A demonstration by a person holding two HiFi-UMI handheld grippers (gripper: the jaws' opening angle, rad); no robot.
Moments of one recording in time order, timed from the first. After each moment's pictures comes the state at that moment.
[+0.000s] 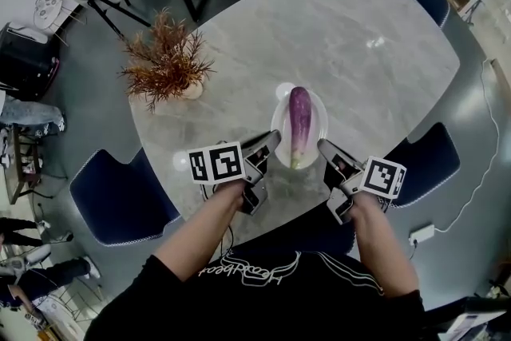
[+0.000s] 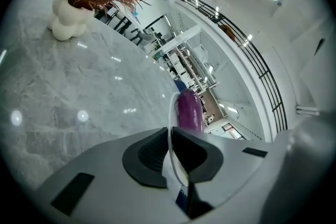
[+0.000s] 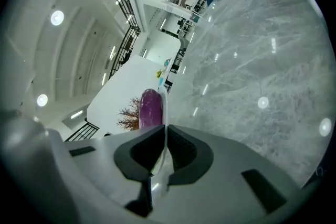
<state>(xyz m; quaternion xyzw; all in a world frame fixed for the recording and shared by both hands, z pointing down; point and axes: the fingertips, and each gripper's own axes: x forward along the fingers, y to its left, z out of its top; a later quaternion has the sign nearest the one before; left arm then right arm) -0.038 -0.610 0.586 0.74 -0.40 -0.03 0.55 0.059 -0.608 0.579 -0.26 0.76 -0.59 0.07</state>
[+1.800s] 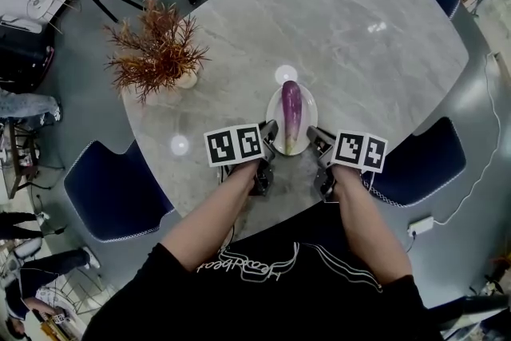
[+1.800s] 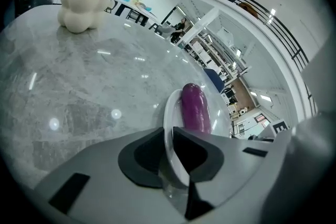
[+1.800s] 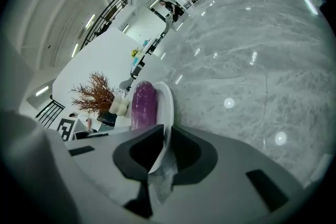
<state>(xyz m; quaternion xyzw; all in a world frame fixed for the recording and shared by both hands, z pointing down) -0.057 -0.625 0.683 0.66 -0.50 0.10 0.55 0.043 -0.627 0.682 -0.36 0.72 -0.57 -0.15</state>
